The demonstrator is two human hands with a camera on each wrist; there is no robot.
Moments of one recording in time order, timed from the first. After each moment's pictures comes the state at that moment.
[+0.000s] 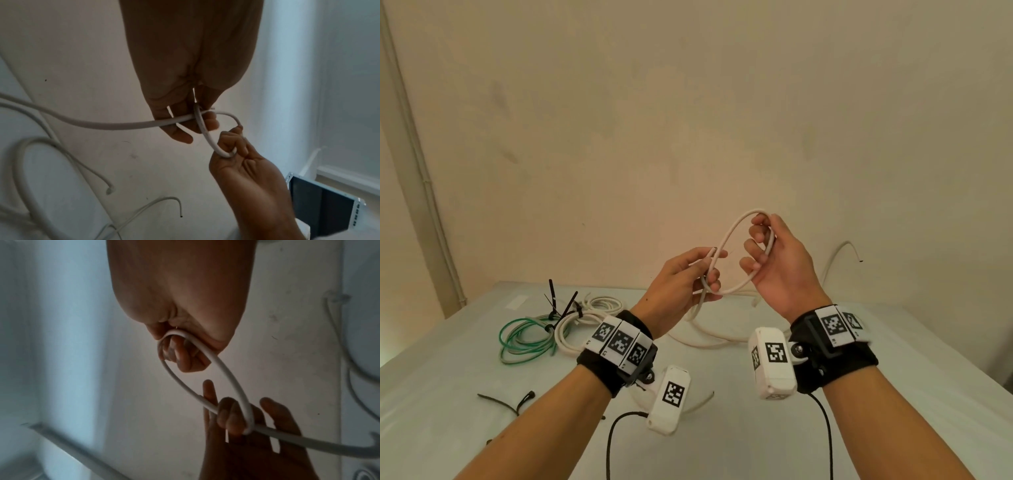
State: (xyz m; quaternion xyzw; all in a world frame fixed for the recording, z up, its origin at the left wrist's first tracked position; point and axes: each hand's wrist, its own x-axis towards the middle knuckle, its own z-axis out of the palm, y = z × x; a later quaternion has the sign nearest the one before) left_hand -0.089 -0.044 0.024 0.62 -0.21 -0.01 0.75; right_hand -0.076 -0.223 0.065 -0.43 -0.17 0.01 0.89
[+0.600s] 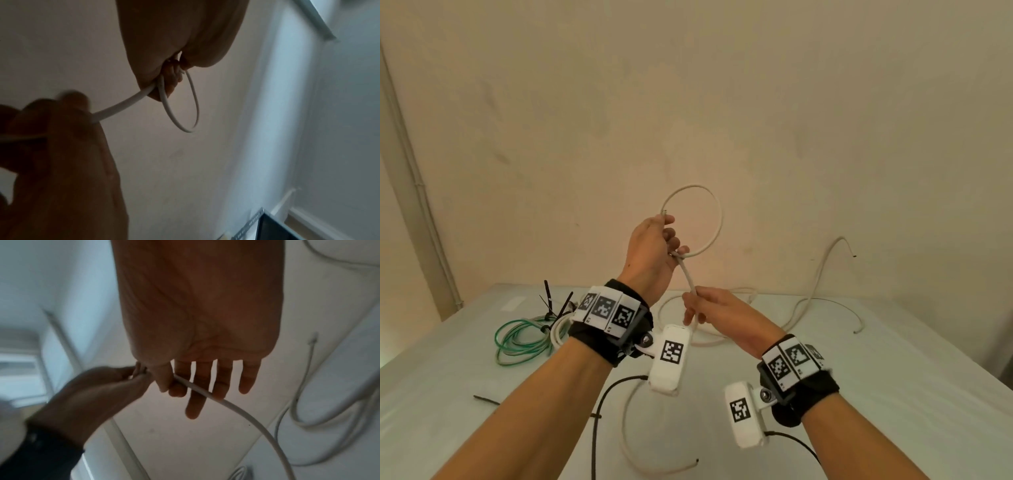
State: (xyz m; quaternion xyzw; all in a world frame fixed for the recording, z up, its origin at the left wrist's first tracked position) left_hand -0.077 -0.043 0.070 0.47 -0.03 0.12 0.88; right_hand -0.090 -0.193 0.000 -0.83 -0.21 0.06 0.51
